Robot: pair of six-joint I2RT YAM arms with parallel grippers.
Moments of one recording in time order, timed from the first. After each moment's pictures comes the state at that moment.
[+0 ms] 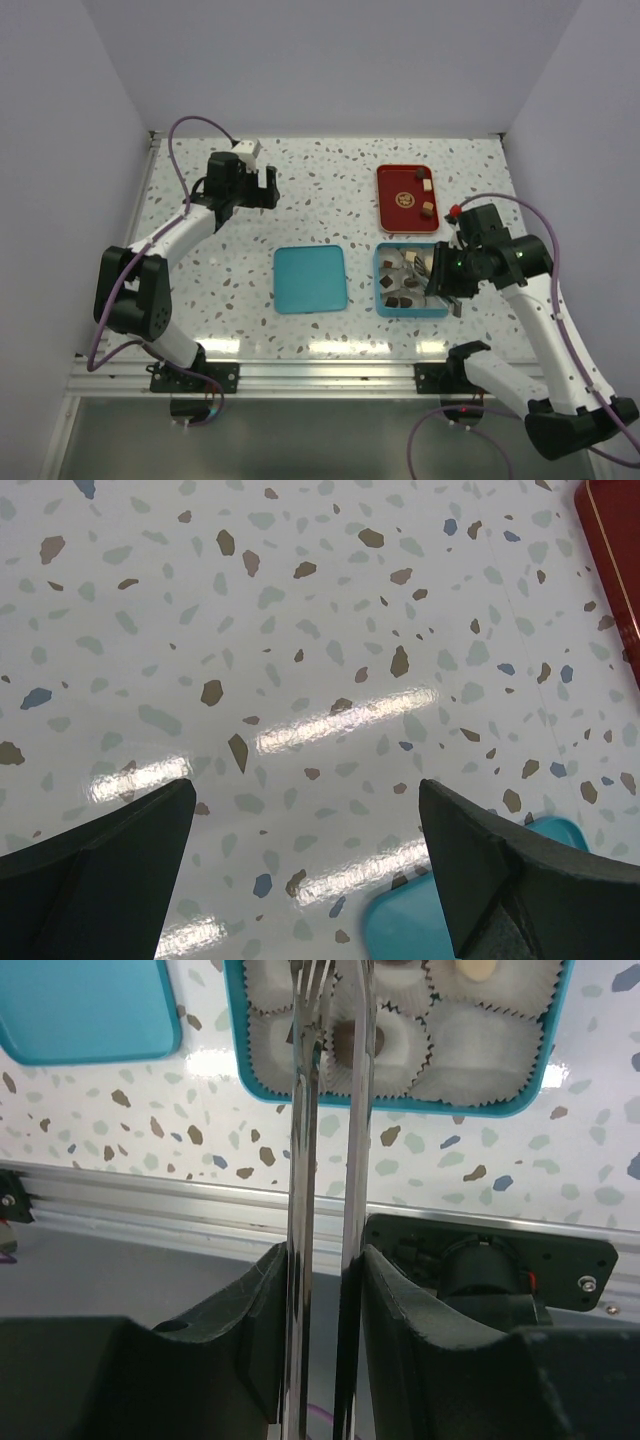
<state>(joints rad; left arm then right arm) -0.24 1.60 1.09 -0.07 0.12 -0.14 0.29 0.94 1.13 -1.37 -0.13 0.41</state>
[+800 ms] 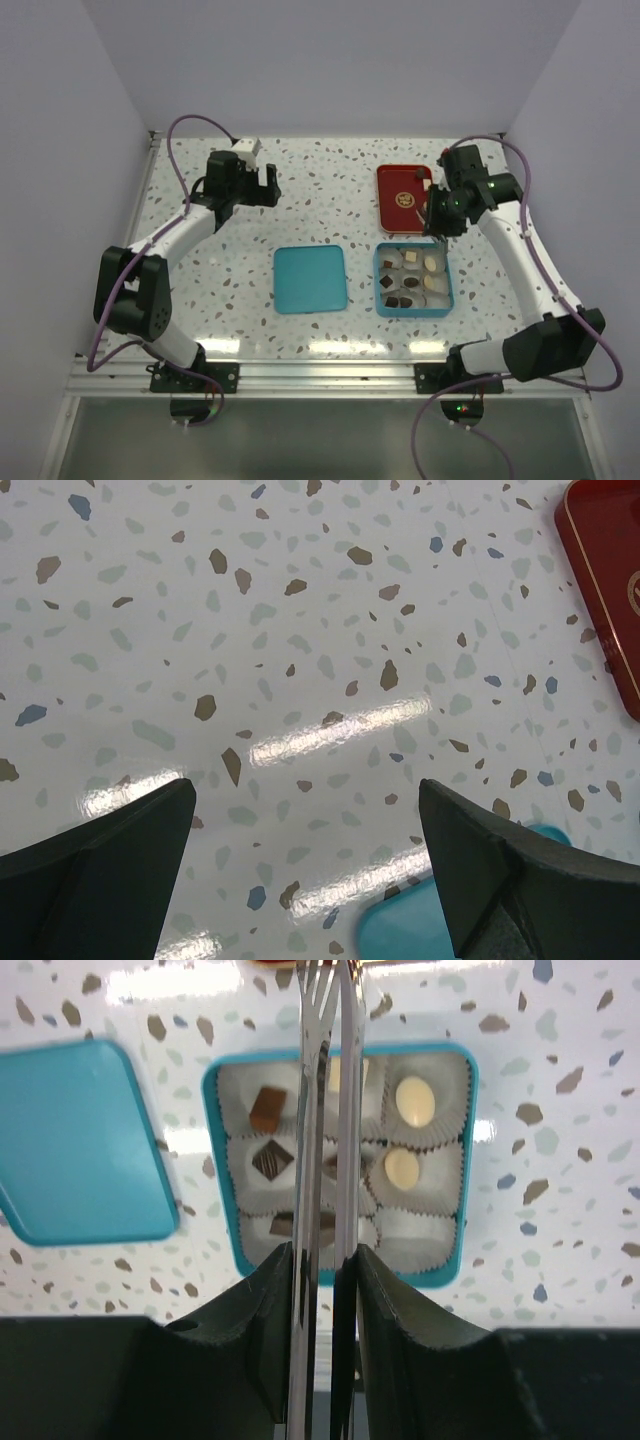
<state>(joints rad) -0.24 1.60 1.09 -0.04 0.13 -0.15 0.24 1.34 1.43 -1.21 0.04 0.34</state>
